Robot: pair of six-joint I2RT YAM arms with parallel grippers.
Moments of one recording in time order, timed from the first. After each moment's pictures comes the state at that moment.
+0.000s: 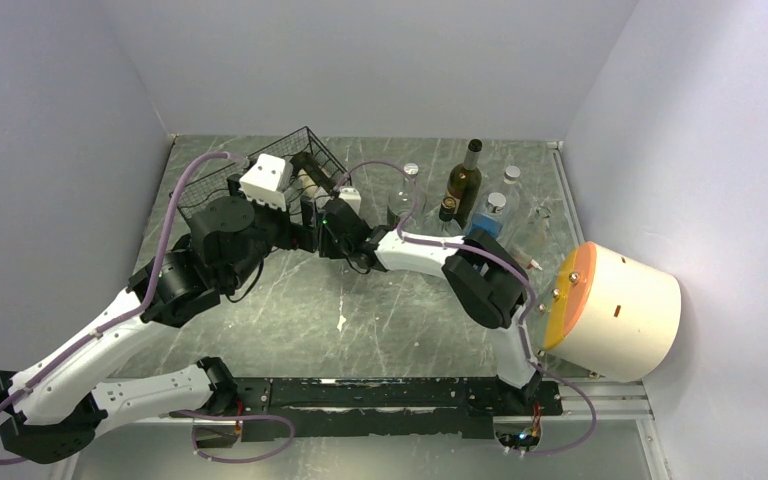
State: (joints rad) left arm -0.93 0.93 1.21 -0.51 -0.52 -0.20; right arm 0.90 2.04 1.38 -0.05 0.23 0.66
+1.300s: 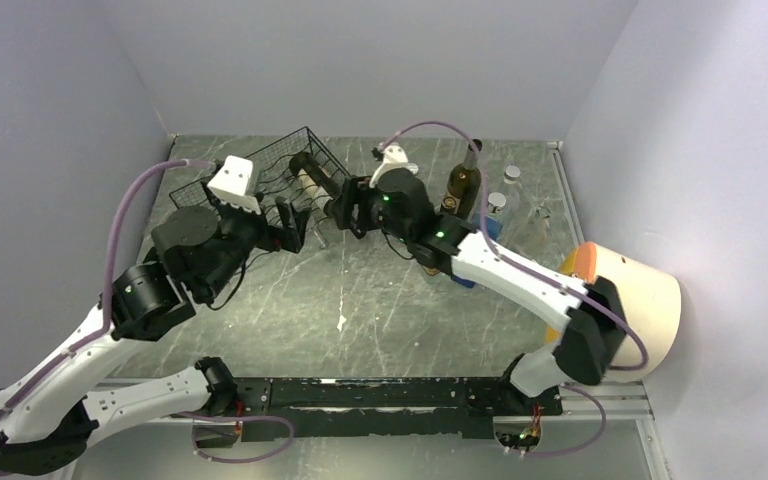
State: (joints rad) left arm -0.93 0.85 1.22 -0.50 -0.53 -0.19; right arm 0.86 1.54 1.27 -0.08 0.16 0.52
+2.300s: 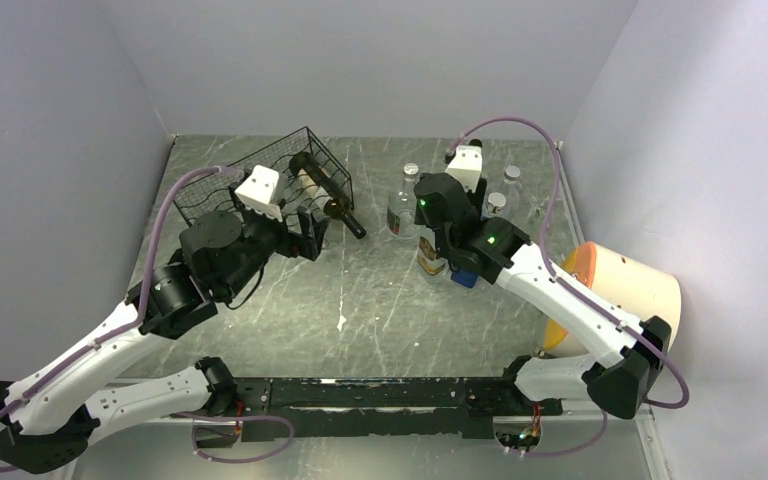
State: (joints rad) left arm -0.93 0.85 1.09 -0.37 -0.44 -0.18; right arm 0.81 1.26 1.26 -0.60 0.81 0.47
